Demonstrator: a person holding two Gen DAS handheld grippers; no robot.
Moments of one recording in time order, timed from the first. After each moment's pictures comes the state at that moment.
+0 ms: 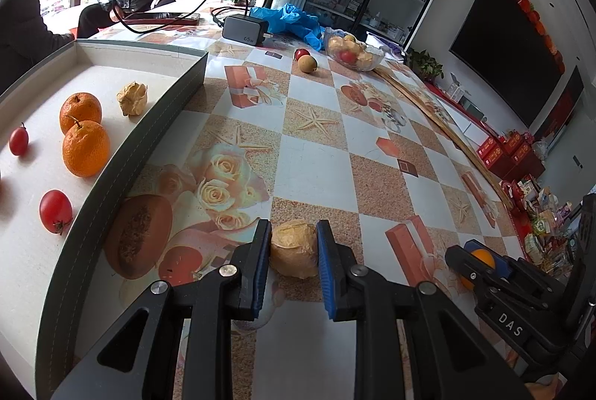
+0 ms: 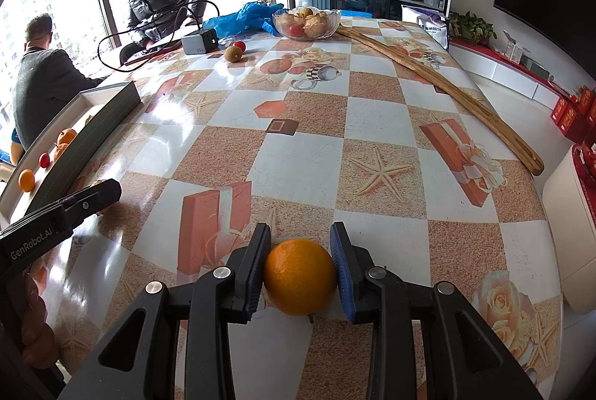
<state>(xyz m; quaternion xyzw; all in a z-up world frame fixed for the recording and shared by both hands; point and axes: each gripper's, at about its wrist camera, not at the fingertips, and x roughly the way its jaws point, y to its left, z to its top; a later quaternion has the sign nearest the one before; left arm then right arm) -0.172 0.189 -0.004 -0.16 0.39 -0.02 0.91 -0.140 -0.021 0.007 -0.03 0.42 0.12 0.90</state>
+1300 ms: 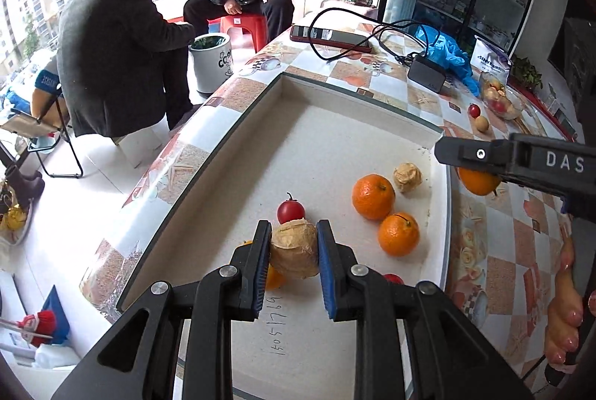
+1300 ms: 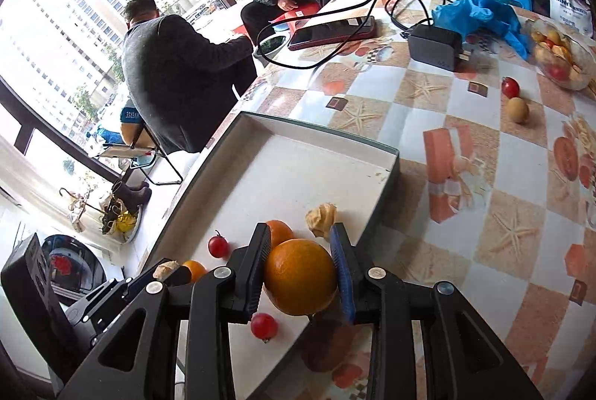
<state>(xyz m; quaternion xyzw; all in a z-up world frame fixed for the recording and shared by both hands) -0.190 0.370 0.054 -0.12 0.45 0.17 0.87 -0.044 0.228 0.070 0.02 0.51 0.36 0.78</state>
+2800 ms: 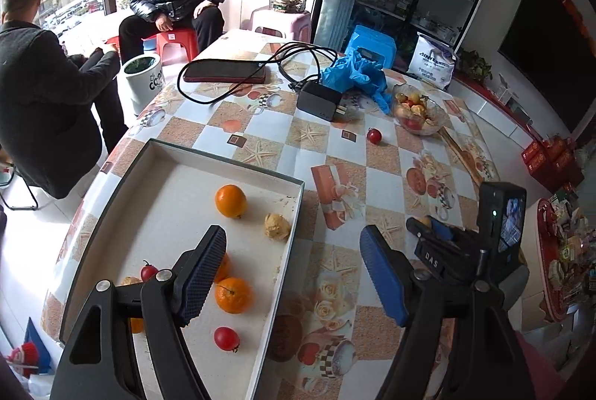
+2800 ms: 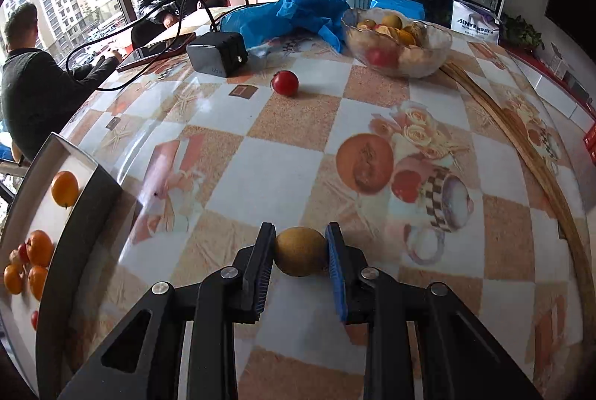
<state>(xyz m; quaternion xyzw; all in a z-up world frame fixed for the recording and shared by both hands) -0.103 0.272 0.126 -0.12 0.44 0.06 0.89 0.021 0.074 0.008 -0.05 0.47 0.17 0.87</state>
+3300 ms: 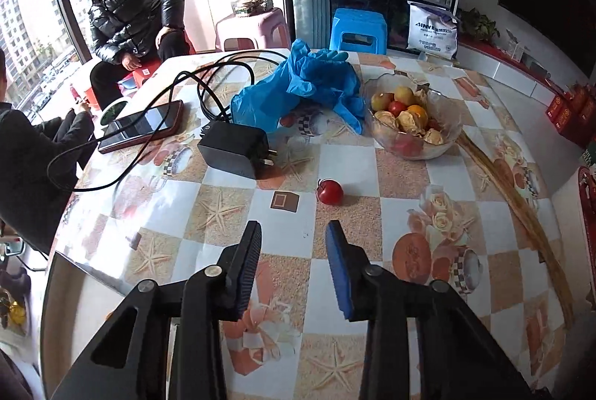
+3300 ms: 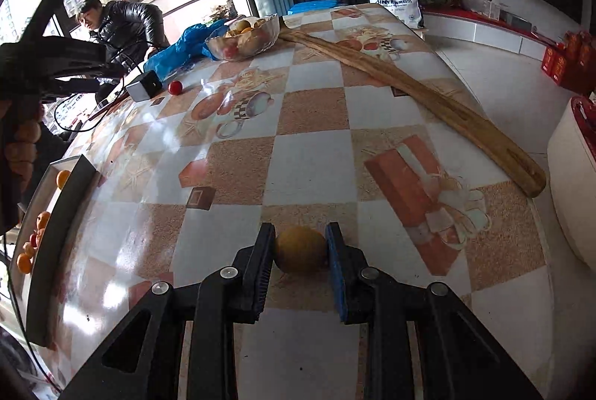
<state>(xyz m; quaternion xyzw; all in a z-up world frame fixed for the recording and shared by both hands) 0.087 0.175 0.060 -0.02 0.46 0.09 0.88 -0.068 -0.077 0.012 0.06 0.44 0.09 0.89</state>
